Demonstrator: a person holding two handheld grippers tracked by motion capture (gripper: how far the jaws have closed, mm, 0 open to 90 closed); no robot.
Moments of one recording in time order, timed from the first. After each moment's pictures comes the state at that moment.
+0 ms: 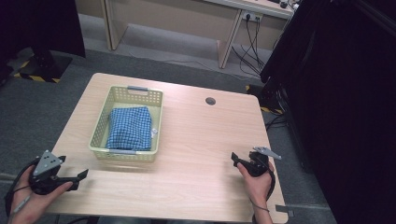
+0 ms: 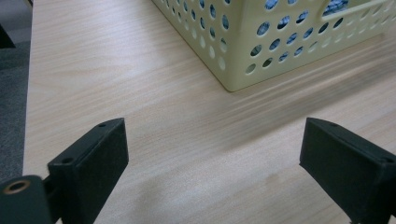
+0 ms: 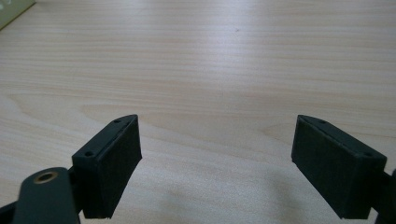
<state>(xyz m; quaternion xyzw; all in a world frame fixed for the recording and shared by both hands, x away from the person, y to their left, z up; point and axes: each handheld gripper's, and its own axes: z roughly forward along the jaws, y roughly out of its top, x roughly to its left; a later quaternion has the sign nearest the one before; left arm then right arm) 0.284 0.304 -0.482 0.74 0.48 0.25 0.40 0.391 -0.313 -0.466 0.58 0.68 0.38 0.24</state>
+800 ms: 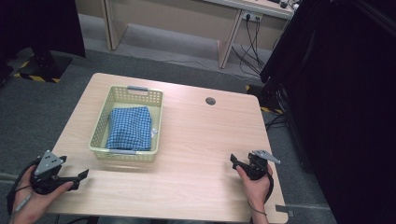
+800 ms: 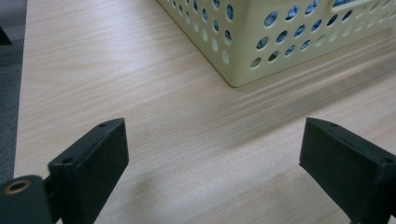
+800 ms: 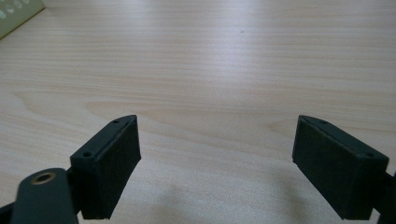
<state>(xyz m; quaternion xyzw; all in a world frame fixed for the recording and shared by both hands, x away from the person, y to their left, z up) 0.287 0.305 -0.487 0.74 0.49 0.25 0.40 0.385 -0.313 -0.475 0.57 0.68 0.40 0.25</state>
